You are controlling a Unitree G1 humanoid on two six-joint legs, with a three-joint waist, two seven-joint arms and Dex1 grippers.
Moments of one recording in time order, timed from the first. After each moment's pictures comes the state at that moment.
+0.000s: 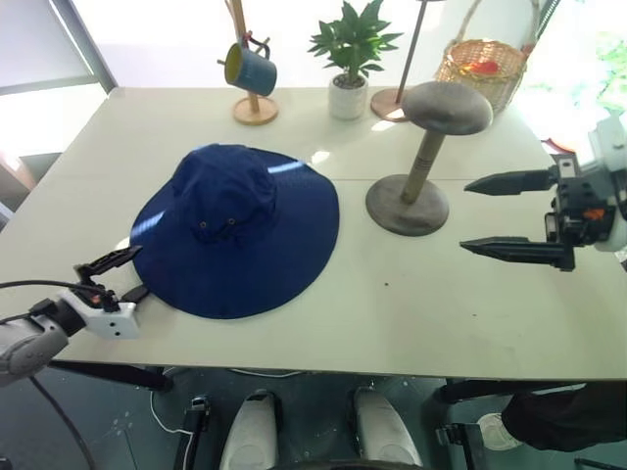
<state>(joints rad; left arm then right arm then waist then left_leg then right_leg) -0.22 1.04 -0.05 0.78 0.87 -1.05 0.29 -0.41 -1.18 -0.33 -0.28 0.75 0.71 1.27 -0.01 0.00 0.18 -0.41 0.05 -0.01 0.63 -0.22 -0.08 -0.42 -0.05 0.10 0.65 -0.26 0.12</state>
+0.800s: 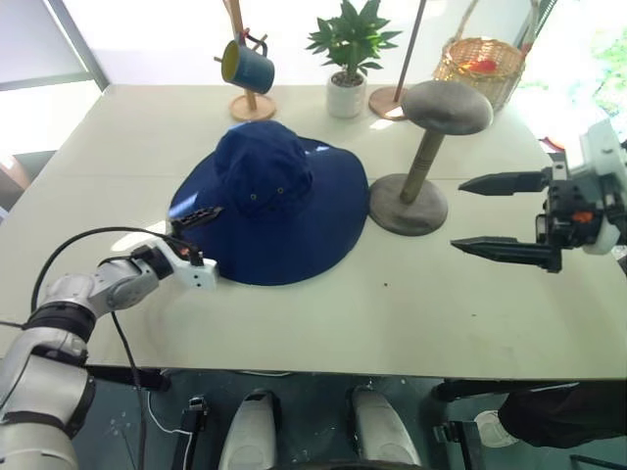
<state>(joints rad) -0.69 0.81 -0.40 0.91 0.95 -0.97 0.34 -0.37 -1.16 -0.34 -0.33 0.77 0.71 1.20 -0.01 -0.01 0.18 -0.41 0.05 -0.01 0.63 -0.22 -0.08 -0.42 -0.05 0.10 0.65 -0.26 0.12</state>
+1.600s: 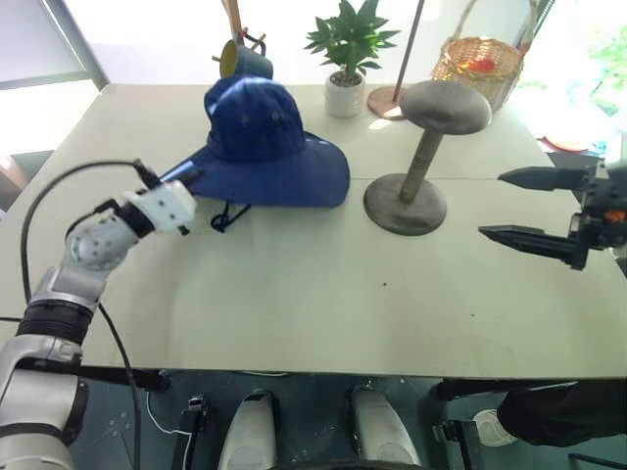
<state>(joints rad) -0.59 0.82 -0.11 0.43 -0.07 -0.44 -0.45 -0.25 -1.16 -0.50 -0.31 0.72 0.71 1.14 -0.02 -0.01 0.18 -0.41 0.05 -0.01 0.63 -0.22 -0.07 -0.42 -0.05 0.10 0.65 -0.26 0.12</state>
